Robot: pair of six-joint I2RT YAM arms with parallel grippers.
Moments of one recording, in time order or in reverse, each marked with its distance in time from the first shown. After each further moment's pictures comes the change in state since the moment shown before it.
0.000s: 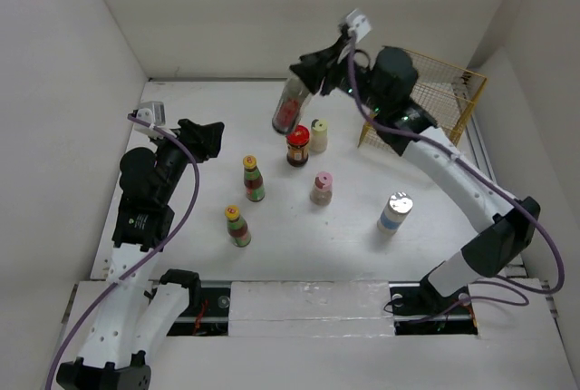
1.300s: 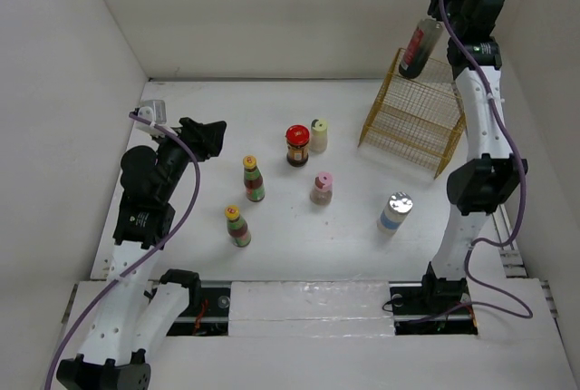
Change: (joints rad) left arm 0.000 0.015 0.000 0.020 0.026 -0.023; right arm -0.656 0.448 0.749 -0.320 0.302 -0.018
